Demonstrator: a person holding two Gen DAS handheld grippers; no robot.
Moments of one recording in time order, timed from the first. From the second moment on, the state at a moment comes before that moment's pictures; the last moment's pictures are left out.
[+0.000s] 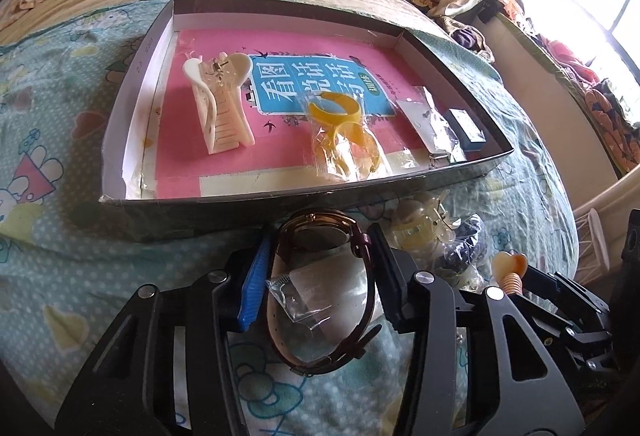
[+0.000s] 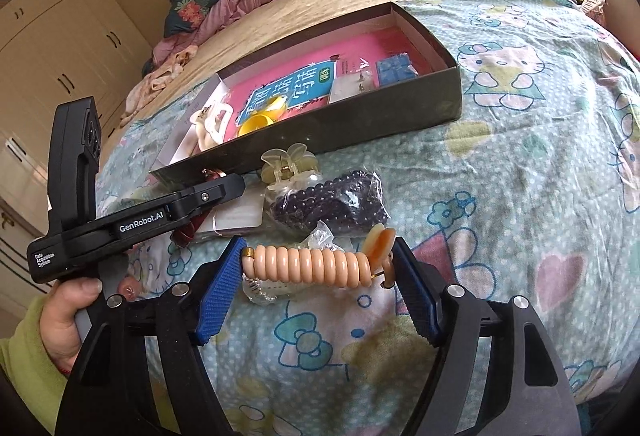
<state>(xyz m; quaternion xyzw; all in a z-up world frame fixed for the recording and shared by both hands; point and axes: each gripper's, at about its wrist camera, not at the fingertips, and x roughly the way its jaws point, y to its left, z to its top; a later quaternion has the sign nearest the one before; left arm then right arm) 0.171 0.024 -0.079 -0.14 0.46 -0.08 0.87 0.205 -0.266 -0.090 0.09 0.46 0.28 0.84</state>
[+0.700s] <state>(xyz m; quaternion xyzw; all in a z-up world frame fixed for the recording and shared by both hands) 0.112 0.050 -0.024 -0.11 0.39 -0.07 0.91 0.184 -0.252 -0.055 0.04 0.40 0.31 0.86</state>
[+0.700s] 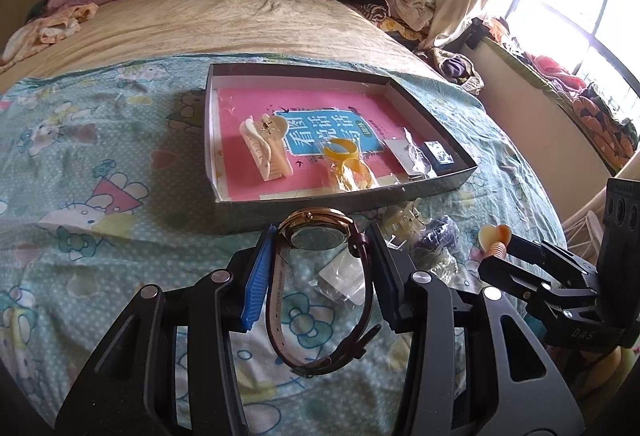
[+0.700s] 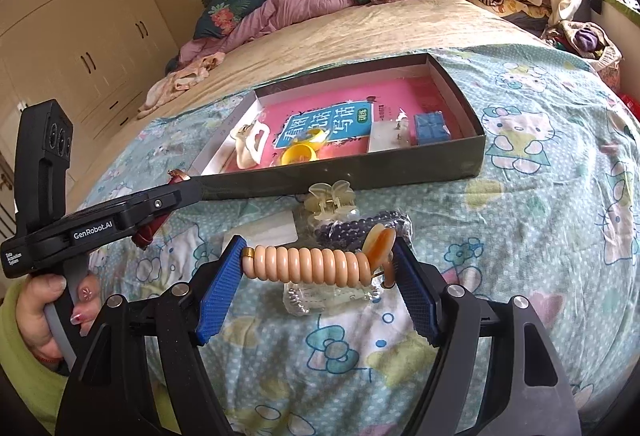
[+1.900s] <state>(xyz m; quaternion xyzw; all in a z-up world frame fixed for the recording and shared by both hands) 0.138 0.050 0.011 -0.12 0.34 -0.07 0.93 0.194 -0.219 0.020 -0.02 0.29 0.33 0.90</state>
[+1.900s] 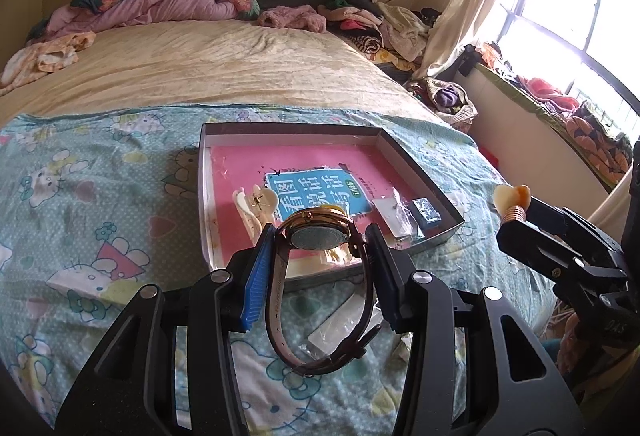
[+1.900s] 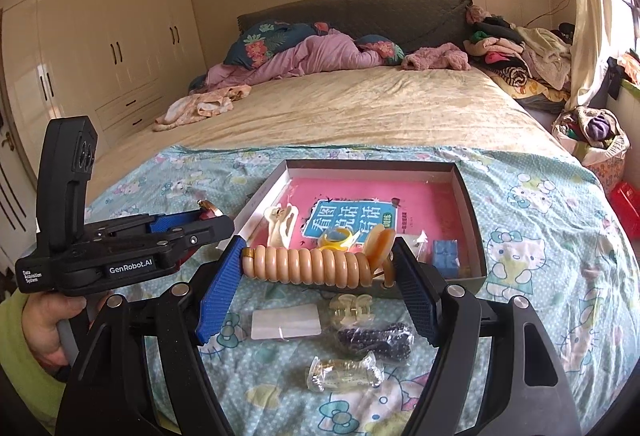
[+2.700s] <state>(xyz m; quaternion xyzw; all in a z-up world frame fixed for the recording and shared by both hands) 0.191 0.035 -0.013 -0.10 0.37 -0.07 0.92 0.262 -0.230 0.016 -0.02 0.29 0.30 0.91</state>
